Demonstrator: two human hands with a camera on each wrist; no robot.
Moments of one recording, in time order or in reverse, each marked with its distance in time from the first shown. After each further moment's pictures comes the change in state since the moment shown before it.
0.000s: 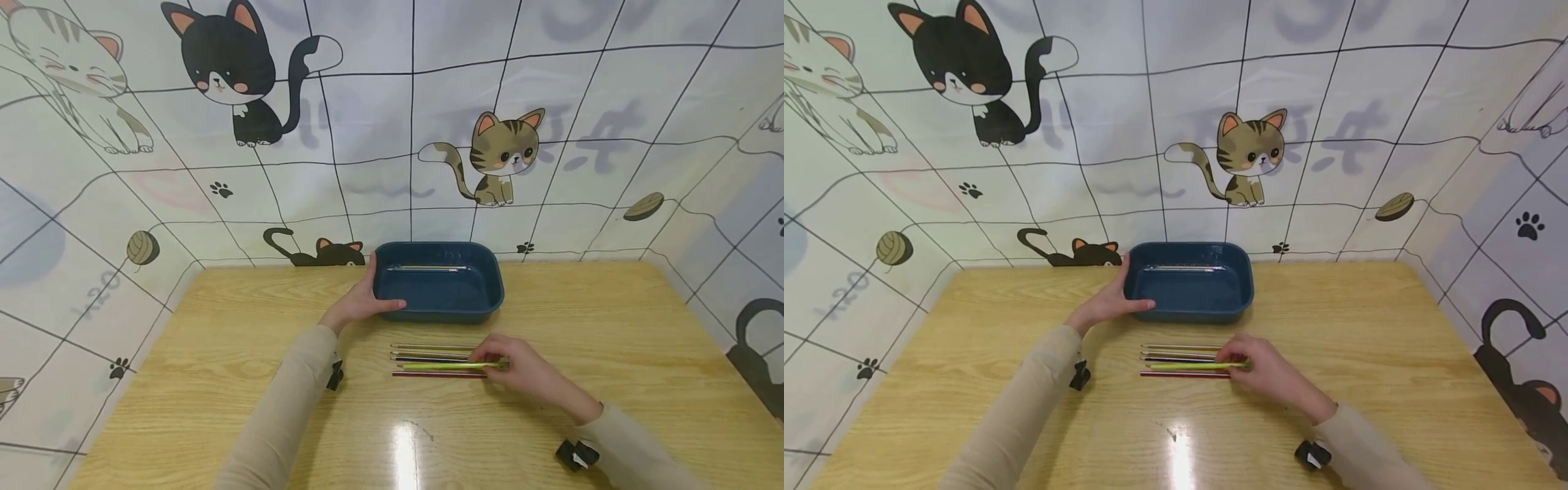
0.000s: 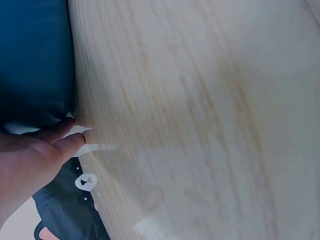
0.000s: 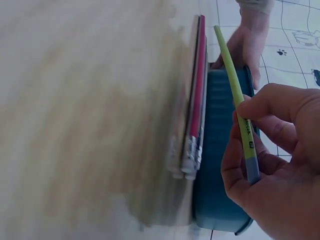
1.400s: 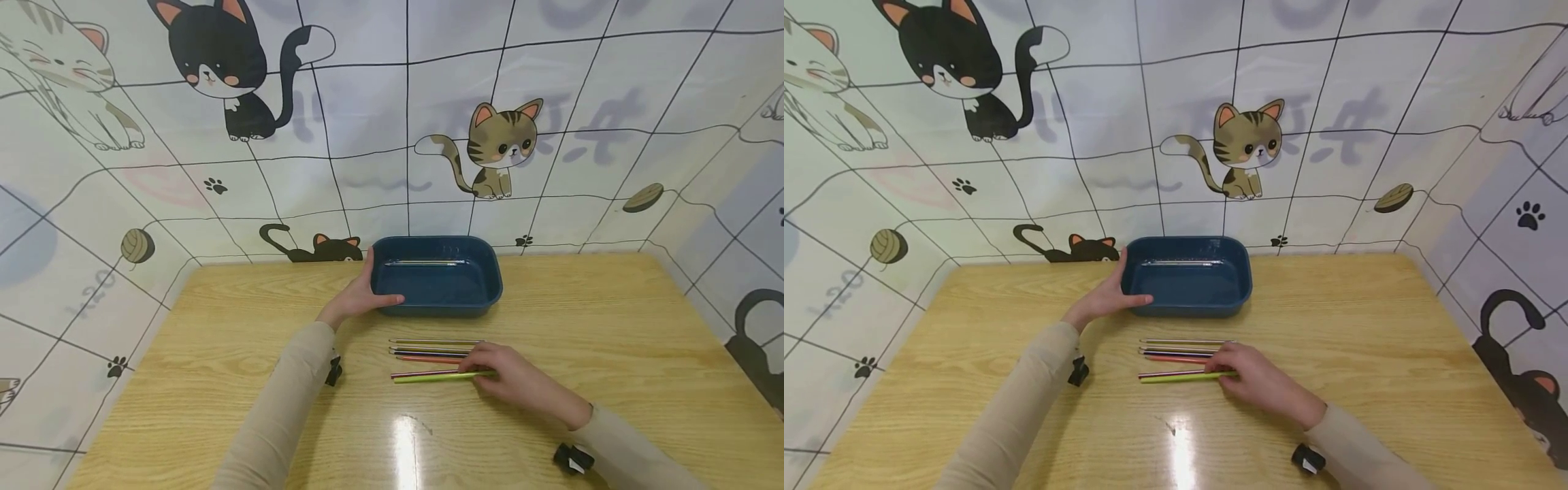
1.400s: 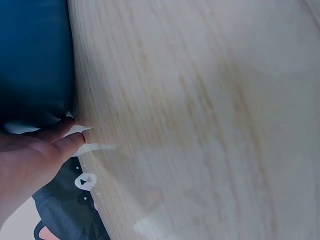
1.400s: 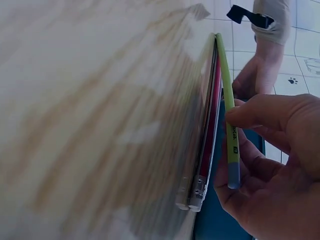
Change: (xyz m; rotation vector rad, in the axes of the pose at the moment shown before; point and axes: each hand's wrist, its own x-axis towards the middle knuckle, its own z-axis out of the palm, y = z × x) left_hand 0.001 0.001 -0.001 0.006 0.000 -0.009; right_hand 0.000 -0.007 0.016 -0.139 -0.102 -0.042
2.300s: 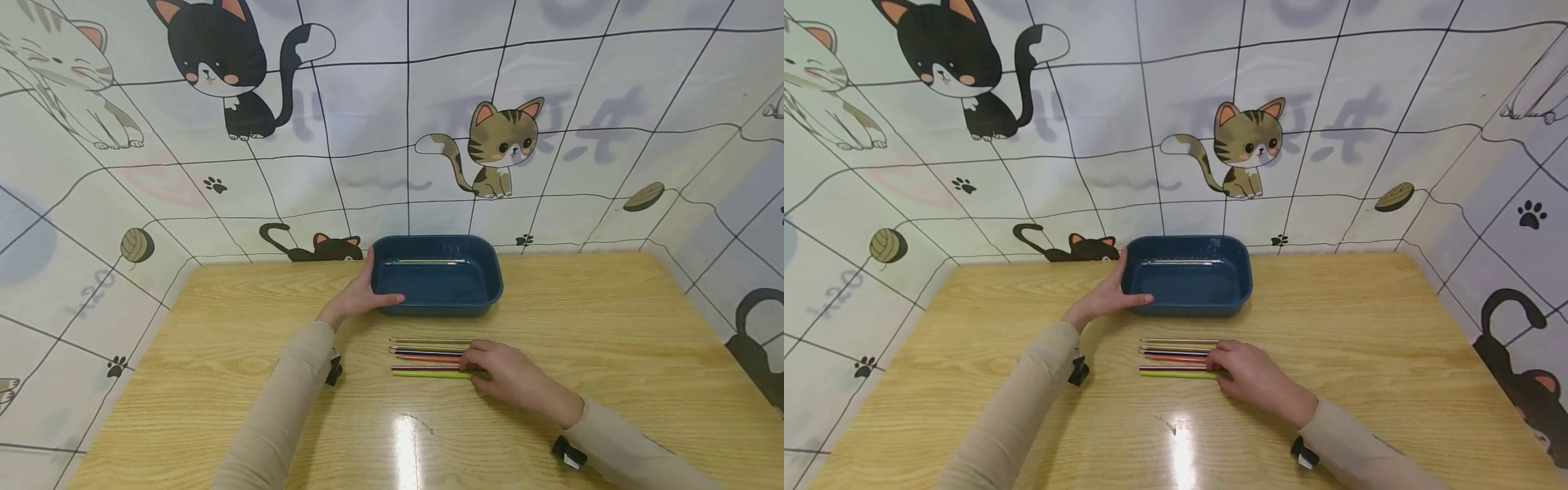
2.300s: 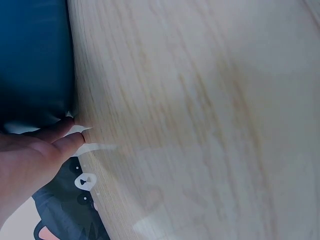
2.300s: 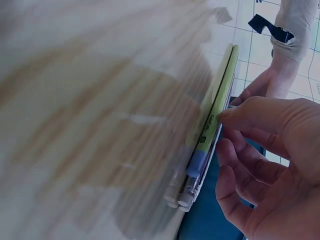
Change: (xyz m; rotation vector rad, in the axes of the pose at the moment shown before) left_hand 0.000 -0.001 0.000 0.012 0.000 0.014; right_hand 0.006 -0.006 0.002 -0.272 -0.020 0.045
